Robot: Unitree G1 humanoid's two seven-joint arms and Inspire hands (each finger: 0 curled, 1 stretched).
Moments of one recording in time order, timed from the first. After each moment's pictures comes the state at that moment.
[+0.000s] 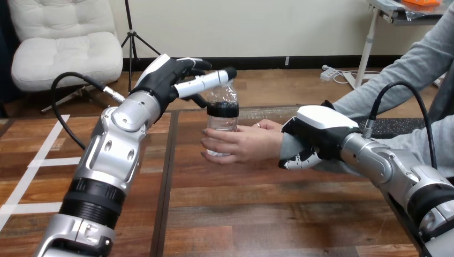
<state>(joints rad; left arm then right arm) -0.74 0.27 -0.14 0.42 0.24 0.43 -0.28 -0.87 -0.44 0.49 1.24 -0.63 -0.49 0.05</state>
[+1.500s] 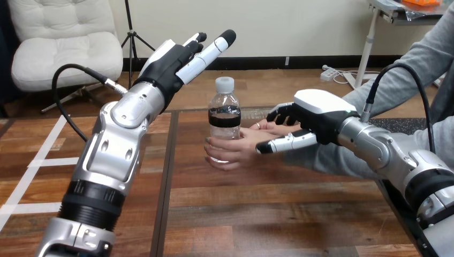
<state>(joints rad) -0.73 0.27 -0.13 0.31 0.19 0.43 -0.27 -0.93 -0.44 0.50 1.24 -0.64 -0.48 0.06</state>
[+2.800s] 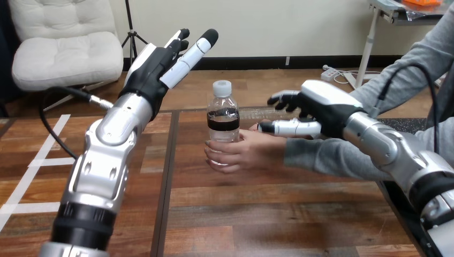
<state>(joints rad) -0.62 0.26 -0.05 0.24 0.10 0.36 -0.20 -0.91 -0.45 0.40 1.22 -0.52 -0.51 0.08</state>
